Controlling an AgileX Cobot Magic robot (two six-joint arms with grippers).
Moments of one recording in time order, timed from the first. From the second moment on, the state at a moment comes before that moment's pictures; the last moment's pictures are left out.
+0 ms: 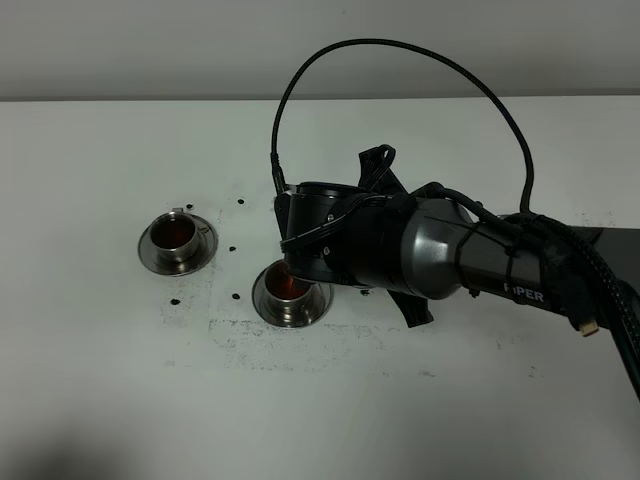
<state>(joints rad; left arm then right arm) 0.04 0.00 -0.48 -0.22 1.14 0.37 0.94 2.03 -1.44 -0.82 1.19 -0.43</state>
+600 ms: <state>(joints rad) 0.04 0.00 -0.48 -0.22 1.15 0.37 0.94 2.03 -1.44 -0.82 1.19 -0.43</state>
